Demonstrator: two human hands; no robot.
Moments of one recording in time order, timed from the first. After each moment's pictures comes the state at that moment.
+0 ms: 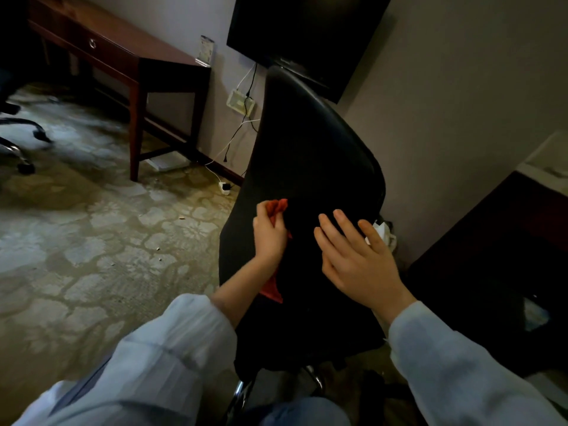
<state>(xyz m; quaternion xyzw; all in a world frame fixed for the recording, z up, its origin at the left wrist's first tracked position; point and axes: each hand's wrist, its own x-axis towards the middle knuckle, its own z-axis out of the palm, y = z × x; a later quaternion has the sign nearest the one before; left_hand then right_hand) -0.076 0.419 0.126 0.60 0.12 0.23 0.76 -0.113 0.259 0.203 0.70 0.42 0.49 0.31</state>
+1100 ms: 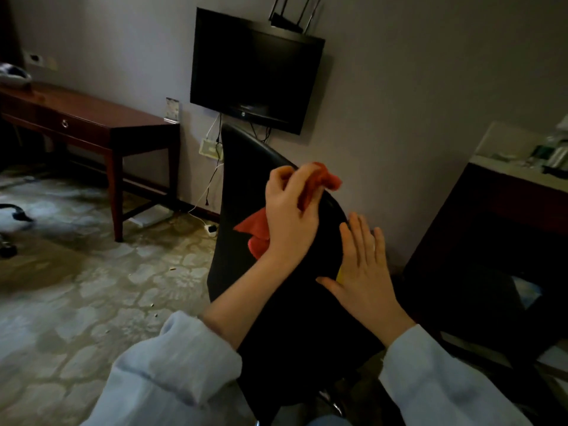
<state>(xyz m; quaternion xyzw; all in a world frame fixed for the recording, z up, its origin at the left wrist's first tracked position) -0.131 0.378 0.260 0.64 -0.13 0.52 0.54 -0.137 0.228 0.213 0.80 0.31 0.51 0.05</state>
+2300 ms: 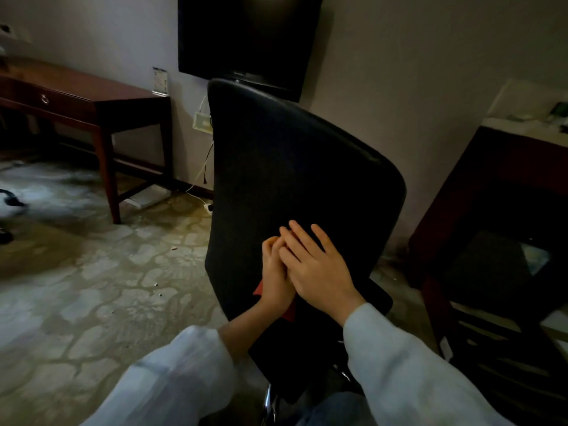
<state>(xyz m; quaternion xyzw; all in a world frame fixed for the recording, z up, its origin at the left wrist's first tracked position) -0.105 0.372 0.067 0.67 -0.10 0.33 0.66 -0.135 0.280 0.152 0.83 0.35 0.36 0.22</state>
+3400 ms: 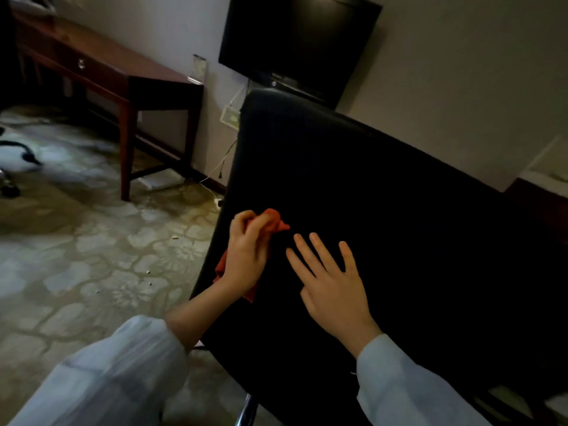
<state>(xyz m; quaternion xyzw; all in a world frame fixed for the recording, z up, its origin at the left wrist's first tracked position) -0.030 0.456 0.072 0.72 -0.06 0.50 0.47 -0.073 0.286 0.148 0.80 0.37 0.40 0.25</state>
